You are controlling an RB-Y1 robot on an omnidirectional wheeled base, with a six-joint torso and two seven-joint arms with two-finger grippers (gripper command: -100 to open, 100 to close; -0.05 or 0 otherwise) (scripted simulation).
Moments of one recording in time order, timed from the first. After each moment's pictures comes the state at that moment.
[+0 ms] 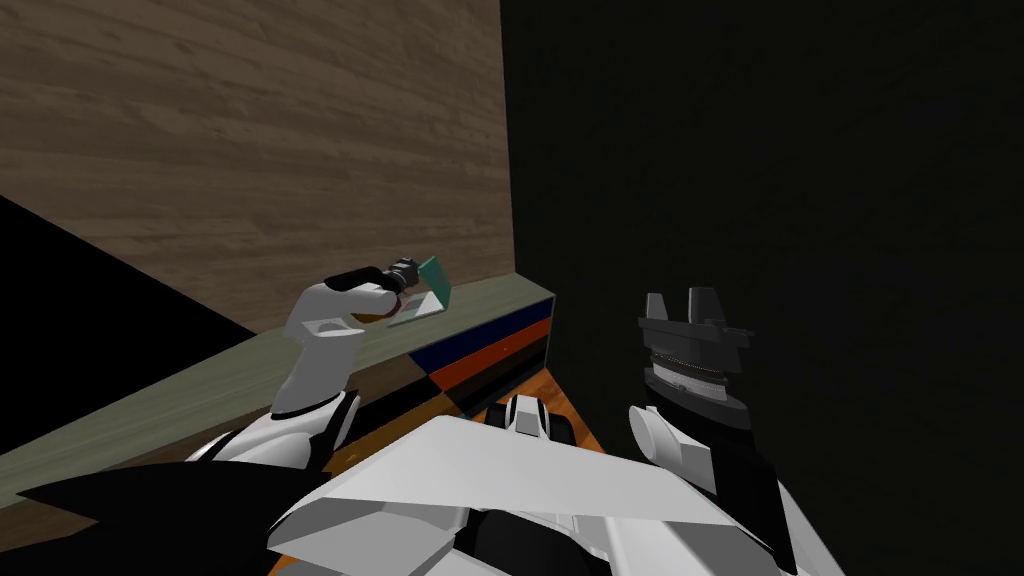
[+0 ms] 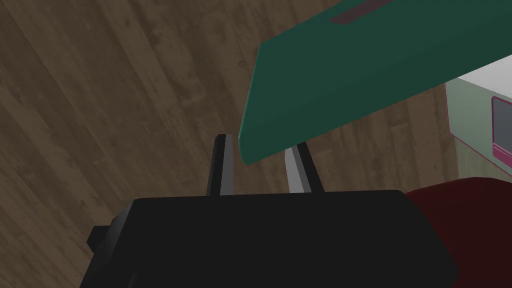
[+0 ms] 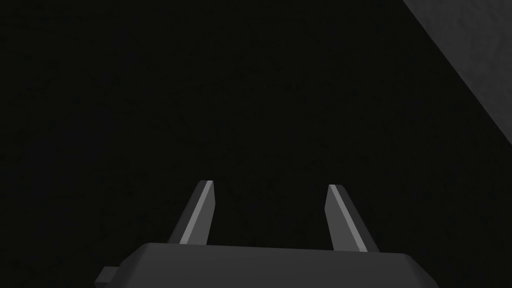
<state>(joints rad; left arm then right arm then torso) -0.15 0.82 0.56 -2.07 0.40 0.94 0.03 0.47 0.02 -0.07 -2.39 0.06 -0.55 -0.11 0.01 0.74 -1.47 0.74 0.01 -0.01</state>
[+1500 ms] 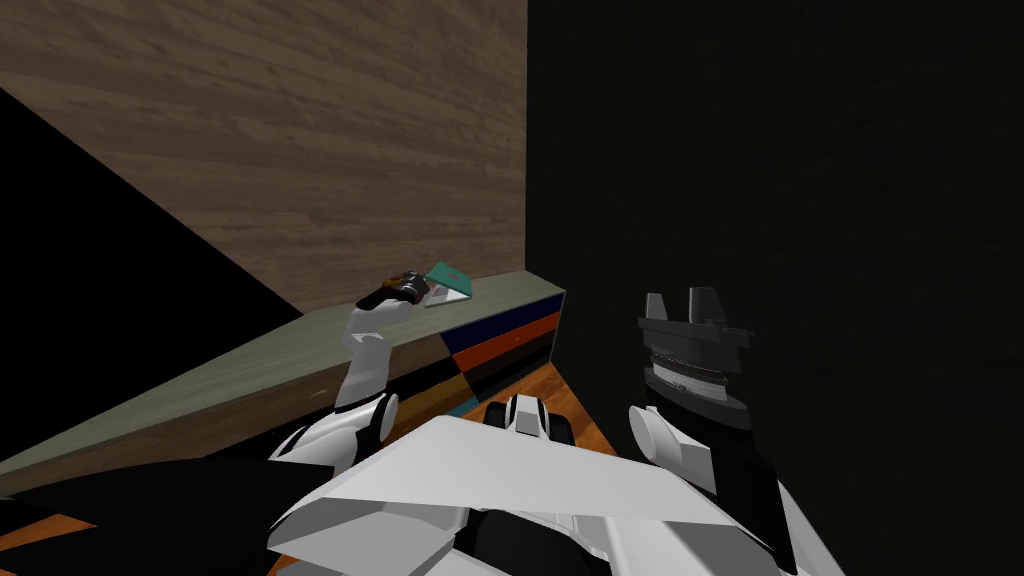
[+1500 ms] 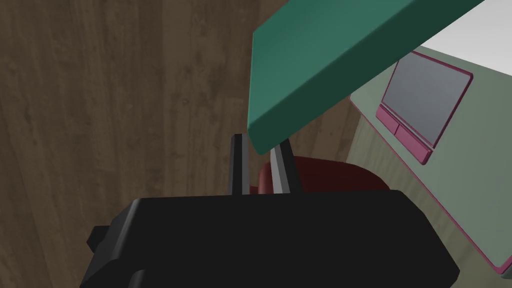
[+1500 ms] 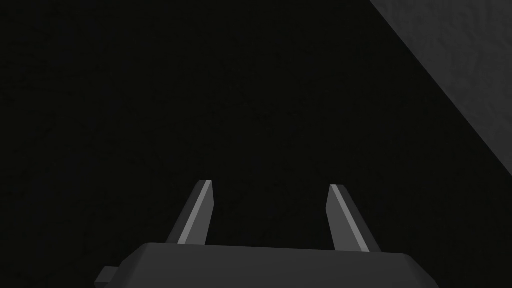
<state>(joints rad) -0.22 0.57 0.59 -1.83 0.42 0.62 0.15 0.47 0.02 -0.07 -2.39 0.06 -0.55 -0.11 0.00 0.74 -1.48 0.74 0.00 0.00</state>
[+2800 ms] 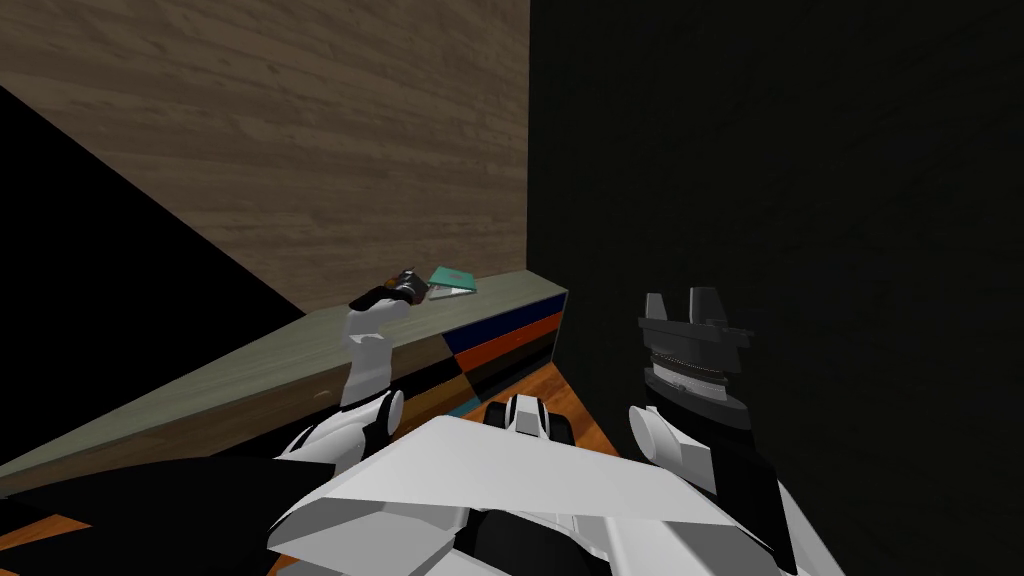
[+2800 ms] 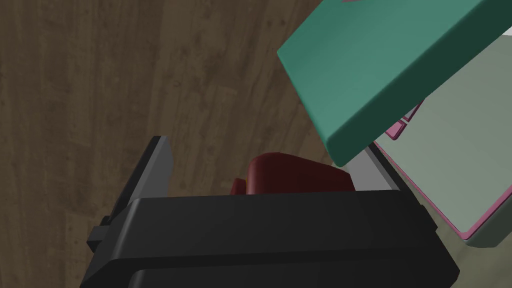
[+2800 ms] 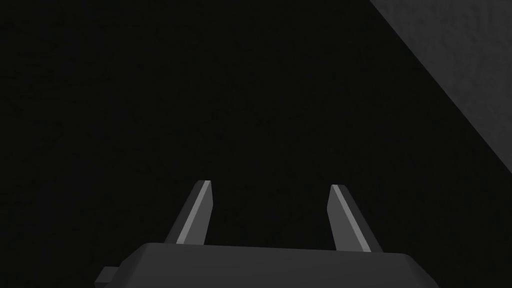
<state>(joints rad) -0.24 0.53 0.65 -1.83 0.47 0.63 0.22 0.47 0.02 -0.07 -2.39 0.06 -0.55 -0.11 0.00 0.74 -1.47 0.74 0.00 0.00</state>
